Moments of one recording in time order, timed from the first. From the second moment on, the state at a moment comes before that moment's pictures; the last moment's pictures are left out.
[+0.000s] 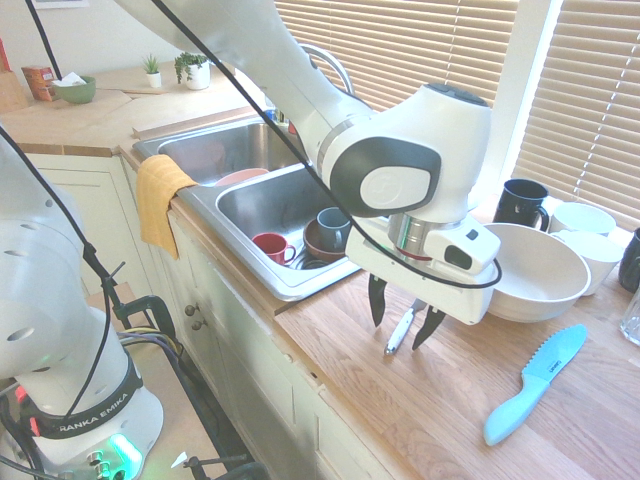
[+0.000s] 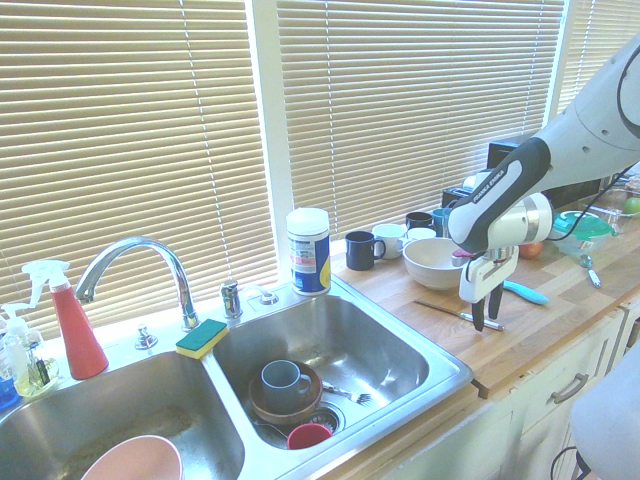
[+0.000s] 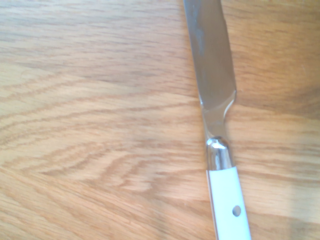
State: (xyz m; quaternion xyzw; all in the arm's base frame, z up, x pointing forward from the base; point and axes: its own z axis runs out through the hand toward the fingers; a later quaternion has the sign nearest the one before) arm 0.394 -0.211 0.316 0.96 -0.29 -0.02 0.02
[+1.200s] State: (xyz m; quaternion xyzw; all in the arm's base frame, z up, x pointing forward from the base) arm 0.396 -0.208 0.315 0.95 -0.30 -0.02 0.02
